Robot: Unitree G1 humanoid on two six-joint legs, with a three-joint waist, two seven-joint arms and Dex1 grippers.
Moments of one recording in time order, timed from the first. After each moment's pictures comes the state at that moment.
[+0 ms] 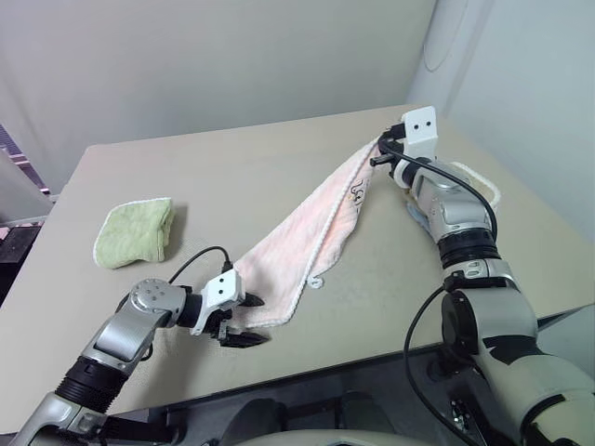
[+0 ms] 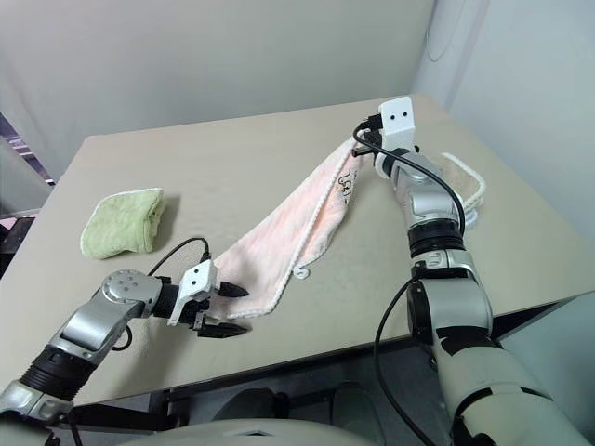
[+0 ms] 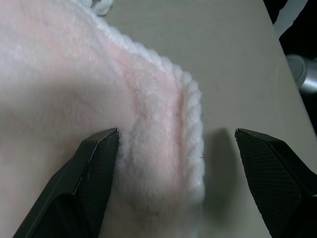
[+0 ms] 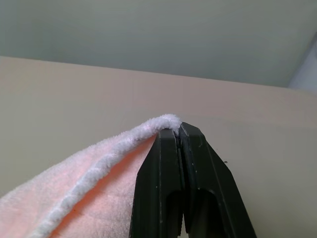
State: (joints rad) left arm -0.20 0.67 -0.28 0.00 -0.22 0.24 -1.21; right arm -0.97 -0.34 -0.10 0.75 0.09 0.26 0.32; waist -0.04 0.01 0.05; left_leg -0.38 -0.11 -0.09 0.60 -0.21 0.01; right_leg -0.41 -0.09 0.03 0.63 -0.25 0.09
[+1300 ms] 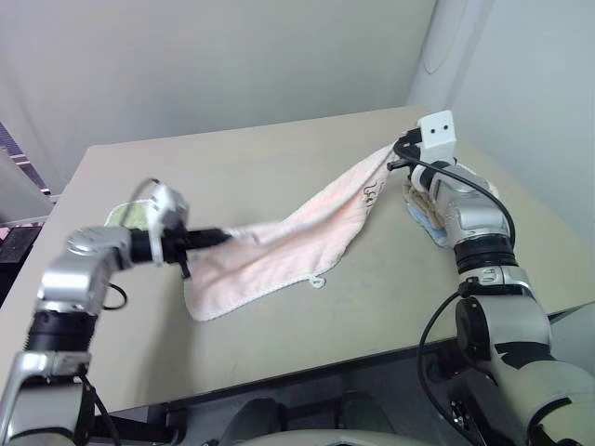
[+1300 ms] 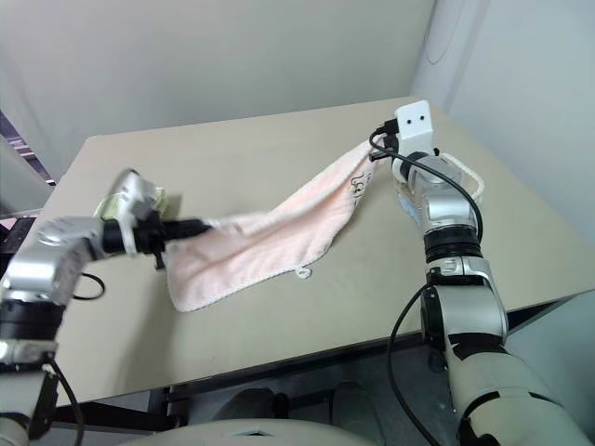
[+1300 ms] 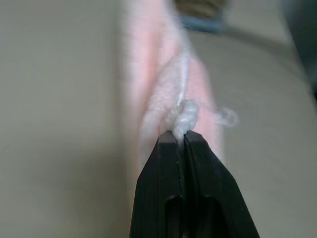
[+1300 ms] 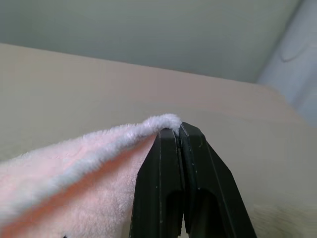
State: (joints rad) left arm -0.52 0.76 0.10 0.32 -0.46 0.42 -1.22; right arm -0.92 -0.43 -0.12 0.70 0.06 0.28 0.32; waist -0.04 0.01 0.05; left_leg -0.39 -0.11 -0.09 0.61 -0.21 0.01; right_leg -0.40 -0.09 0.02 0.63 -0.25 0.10
